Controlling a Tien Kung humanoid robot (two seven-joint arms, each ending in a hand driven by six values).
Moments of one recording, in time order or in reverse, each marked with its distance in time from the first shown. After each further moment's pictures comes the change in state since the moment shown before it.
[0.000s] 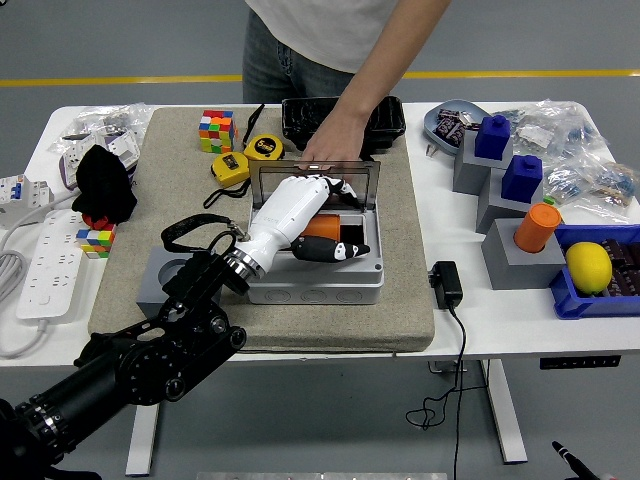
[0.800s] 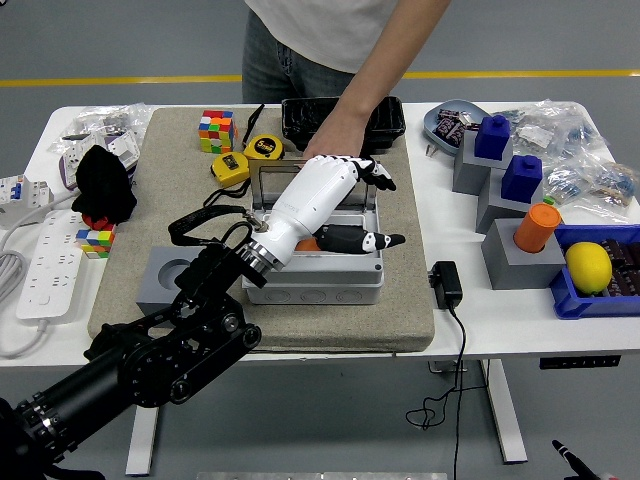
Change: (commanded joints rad) left arm -0.012 0.000 0.007 -0.162 0.008 0.074 -0.046; right arm 0.003 0.002 0.005 0.000 0.004 -0.002 0.001
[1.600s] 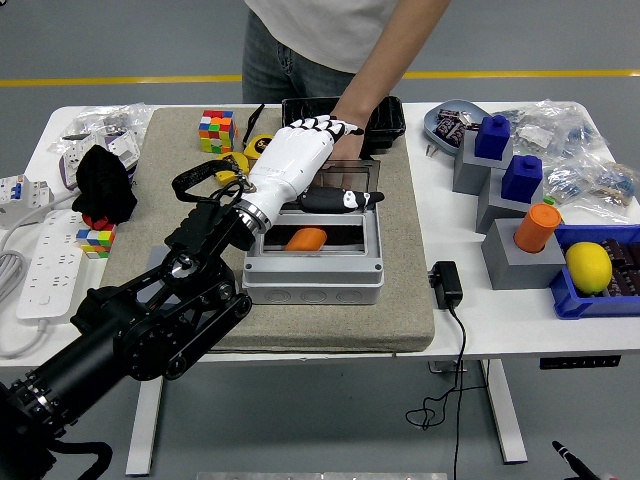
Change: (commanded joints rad) left arm -0.046 0.000 -0.109 -0.012 0.303 -0.261 0.359; right arm -0.003 0.000 0.000 0.000 -0.006 0.002 -0.001
